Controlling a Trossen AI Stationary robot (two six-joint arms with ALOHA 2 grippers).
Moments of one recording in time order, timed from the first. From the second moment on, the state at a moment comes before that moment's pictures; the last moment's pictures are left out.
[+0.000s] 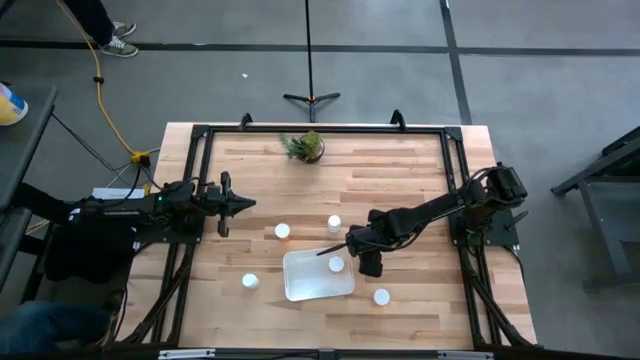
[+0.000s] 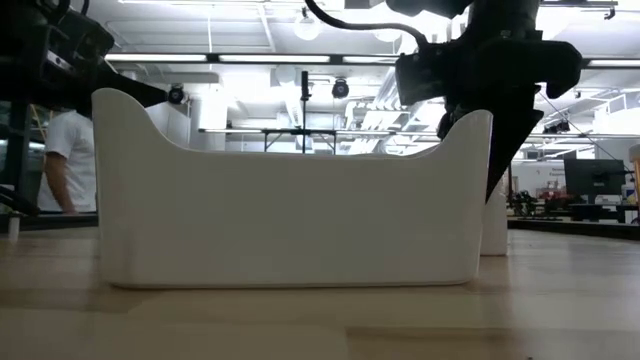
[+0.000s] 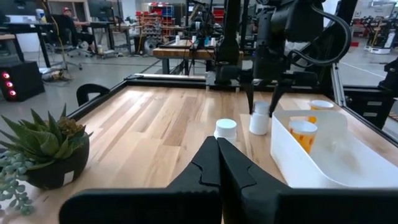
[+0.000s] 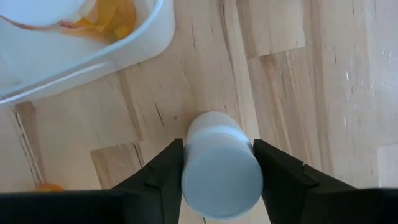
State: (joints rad) left arm 0.07 0.05 0.01 0.00 -0.03 0.00; right arm 0.27 1.74 1.14 -0.76 0.07 0.50
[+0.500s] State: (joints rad) left arm 0.07 0.05 0.01 0.00 -0.03 0.00; right arm 0.27 1.74 1.34 -0.92 0.13 0.53
